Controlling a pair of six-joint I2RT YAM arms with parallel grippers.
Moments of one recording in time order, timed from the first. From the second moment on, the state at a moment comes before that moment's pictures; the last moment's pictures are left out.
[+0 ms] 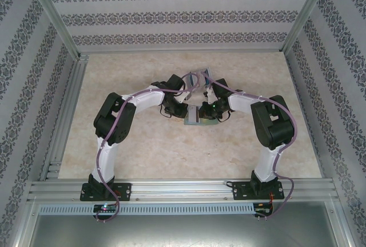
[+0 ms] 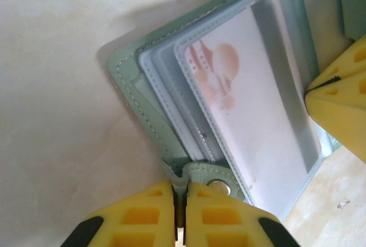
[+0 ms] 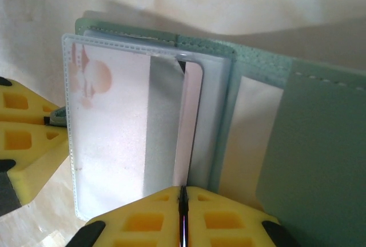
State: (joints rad) left arm -0.55 2.12 1.52 -0.65 0.35 -0.16; right arm 0.34 1.88 1.08 -0.41 -0.51 0.39
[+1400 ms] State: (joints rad) left arm -0.48 1.98 1.20 -0.10 0.78 -0.51; right arm 0.38 1.73 1.04 -0.40 -0.48 0.38
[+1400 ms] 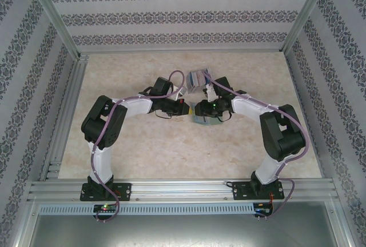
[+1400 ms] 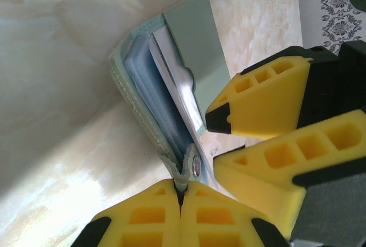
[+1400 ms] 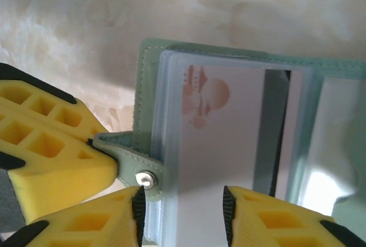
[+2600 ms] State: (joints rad) left arm -0.48 1.98 1.20 -0.10 0.76 -0.51; right arm 0.47 1.77 1.14 -0.58 -0.23 0.25
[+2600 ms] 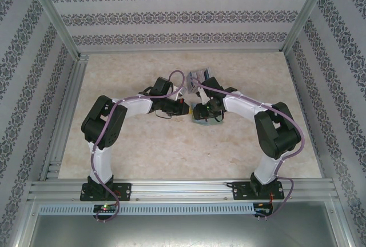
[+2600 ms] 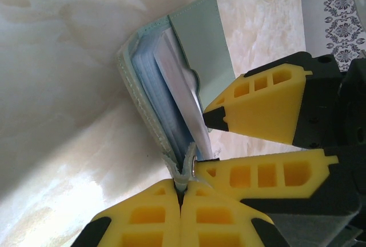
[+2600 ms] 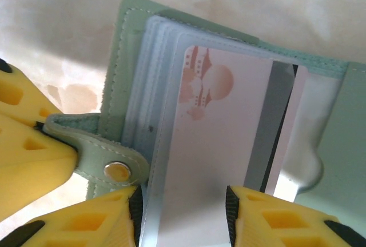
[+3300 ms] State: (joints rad) left arm -0.48 1.98 1.20 -0.10 0.76 -0.51; right arm 0.45 1.75 1.14 -0.59 -0.17 0.26
